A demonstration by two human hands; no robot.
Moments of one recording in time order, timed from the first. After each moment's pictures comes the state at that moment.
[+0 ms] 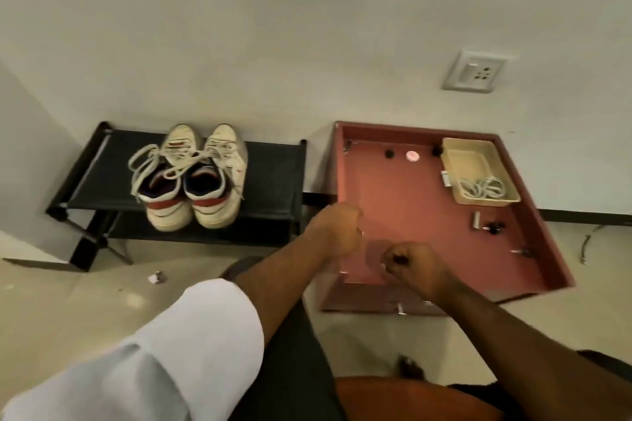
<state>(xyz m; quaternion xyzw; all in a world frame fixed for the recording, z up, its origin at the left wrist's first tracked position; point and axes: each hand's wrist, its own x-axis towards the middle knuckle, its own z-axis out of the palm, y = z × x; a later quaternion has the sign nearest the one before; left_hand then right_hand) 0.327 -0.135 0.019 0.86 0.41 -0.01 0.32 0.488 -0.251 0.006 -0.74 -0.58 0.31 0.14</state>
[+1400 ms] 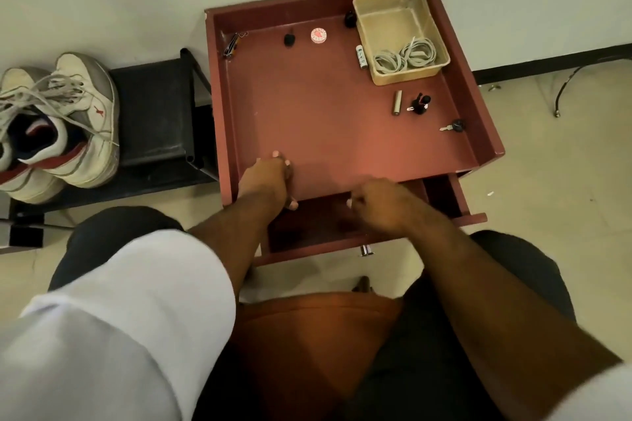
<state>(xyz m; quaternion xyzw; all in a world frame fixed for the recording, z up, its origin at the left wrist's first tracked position) 0.425 -0.176 -0.065 0.79 0.51 -0.25 0.23 0.593 -0.314 -0.041 -0.74 -0.56 0.38 -0.03</state>
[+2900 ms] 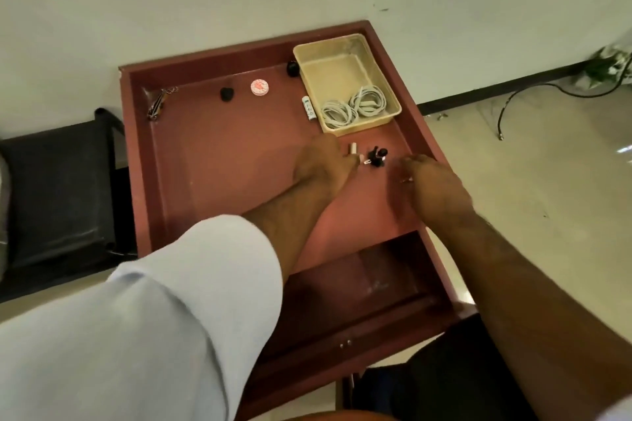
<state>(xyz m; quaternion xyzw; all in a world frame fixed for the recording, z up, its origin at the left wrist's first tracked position) 0.624 -0.147 -0.067 0.81 0.46 0.05 0.36 0.738 -0.286 -0.050 -0.89 -0.44 0.14 -0.01</state>
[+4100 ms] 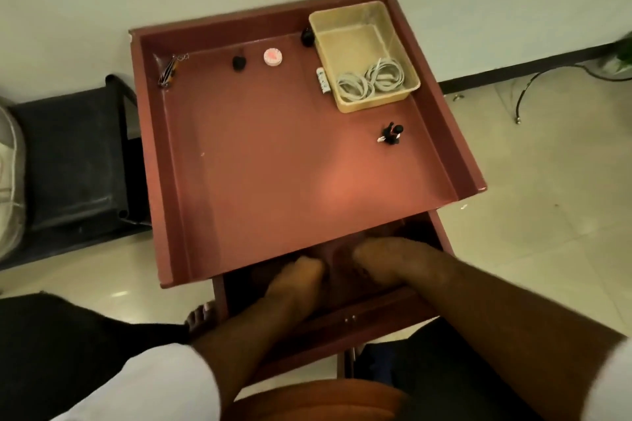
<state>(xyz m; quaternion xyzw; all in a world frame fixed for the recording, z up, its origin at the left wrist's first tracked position) 0.472 -0.262 -0.133 0.82 0.34 -0.26 0.39 0.642 -0.313 -0.084 -0.66 -0.51 0.52 -0.20</state>
